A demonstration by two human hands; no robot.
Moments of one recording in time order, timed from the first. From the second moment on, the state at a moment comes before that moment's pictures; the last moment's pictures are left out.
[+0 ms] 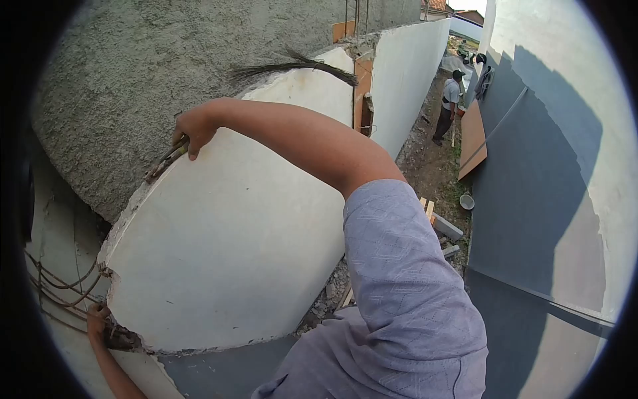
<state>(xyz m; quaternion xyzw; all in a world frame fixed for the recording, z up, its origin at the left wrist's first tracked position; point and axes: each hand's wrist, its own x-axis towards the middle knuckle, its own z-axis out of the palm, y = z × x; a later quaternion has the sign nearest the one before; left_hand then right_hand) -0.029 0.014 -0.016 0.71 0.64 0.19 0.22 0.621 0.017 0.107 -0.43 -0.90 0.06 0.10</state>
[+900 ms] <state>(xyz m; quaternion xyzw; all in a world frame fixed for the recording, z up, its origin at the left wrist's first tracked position) -0.014 -0.002 -0.012 0.69 0.68 0.18 0.19 0.282 0.114 0.156 -0.26 -0.92 -0.27 -0.07</state>
